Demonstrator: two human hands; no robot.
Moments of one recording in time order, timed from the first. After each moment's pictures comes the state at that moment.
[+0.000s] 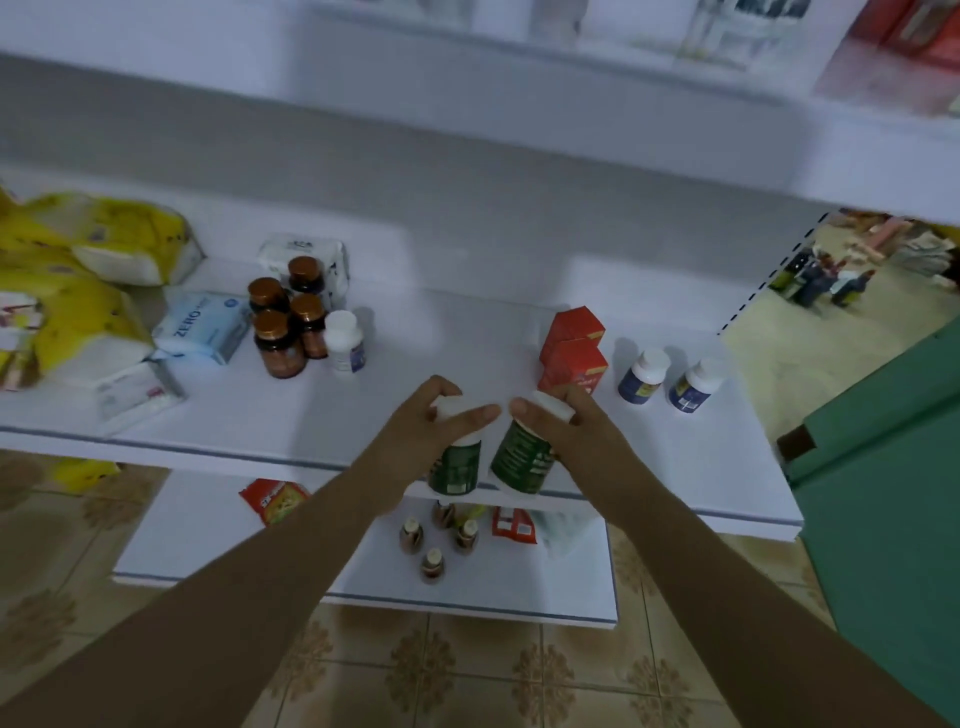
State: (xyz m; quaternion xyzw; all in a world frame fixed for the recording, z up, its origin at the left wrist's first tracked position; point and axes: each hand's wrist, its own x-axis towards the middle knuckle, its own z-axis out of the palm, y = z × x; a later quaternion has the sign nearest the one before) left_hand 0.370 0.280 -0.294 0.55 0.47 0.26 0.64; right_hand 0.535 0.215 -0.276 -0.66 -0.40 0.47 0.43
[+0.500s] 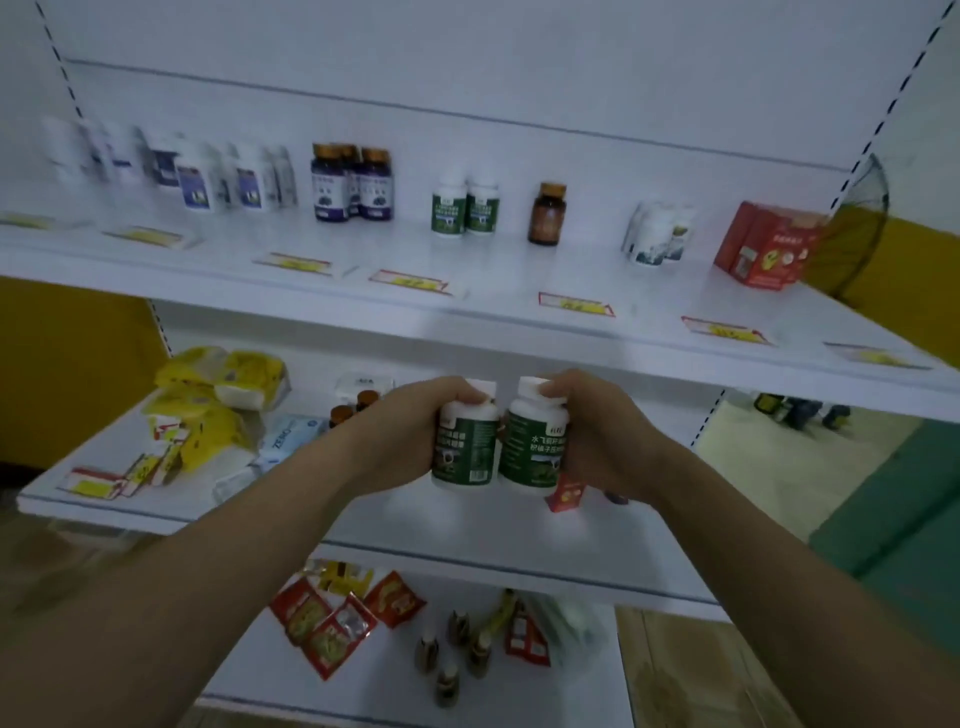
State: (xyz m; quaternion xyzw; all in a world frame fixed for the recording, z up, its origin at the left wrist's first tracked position) left_hand 0.298 0.223 -0.086 0.55 0.29 0.23 0.75; right_hand 0.485 0.161 -0.069 -0.42 -0.46 0.65 0.43
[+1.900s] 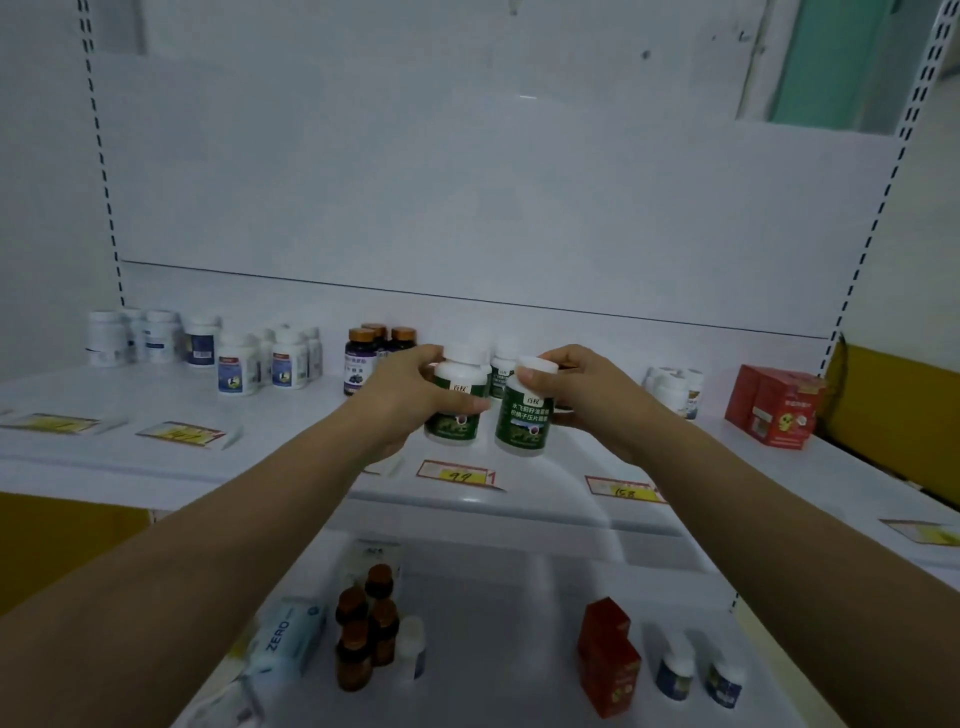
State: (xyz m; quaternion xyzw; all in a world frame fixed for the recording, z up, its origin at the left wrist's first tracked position) left_hand 0.262 0.350 0.049 0.67 0.35 0.41 0.51; right_hand 0.454 0.302 0.058 -0.59 -0.54 0.32 0.51
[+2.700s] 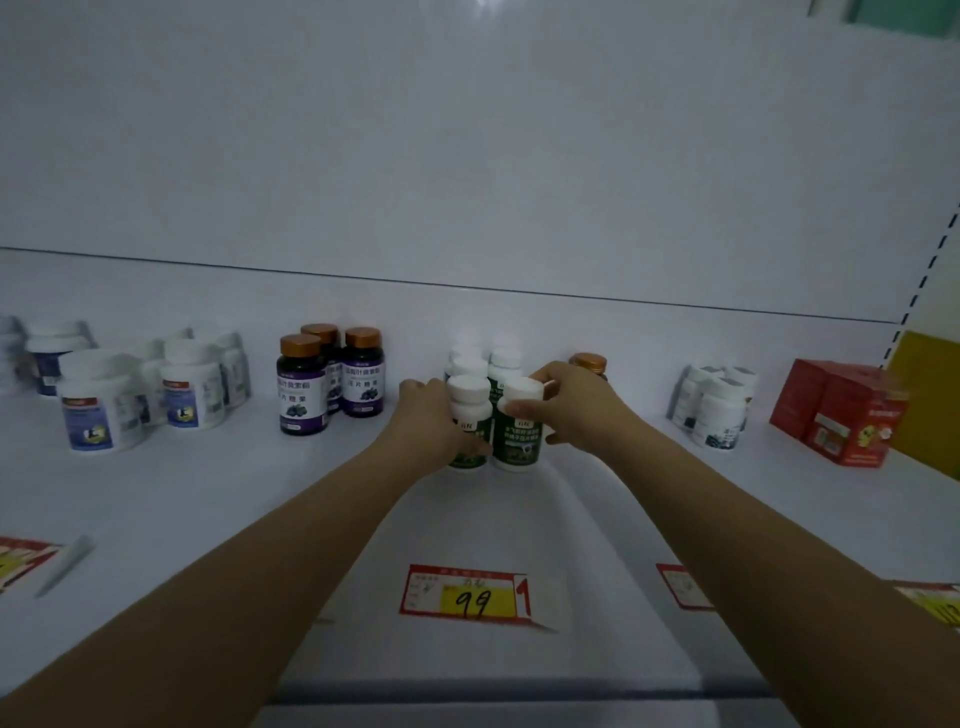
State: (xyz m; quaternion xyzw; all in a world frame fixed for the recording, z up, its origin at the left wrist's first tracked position) left_hand 0.337 0.504 0.015 0.80 0.48 0.25 0.25; right_hand 0.486 0.453 0.033 -0.75 -0.54 0.15 0.36
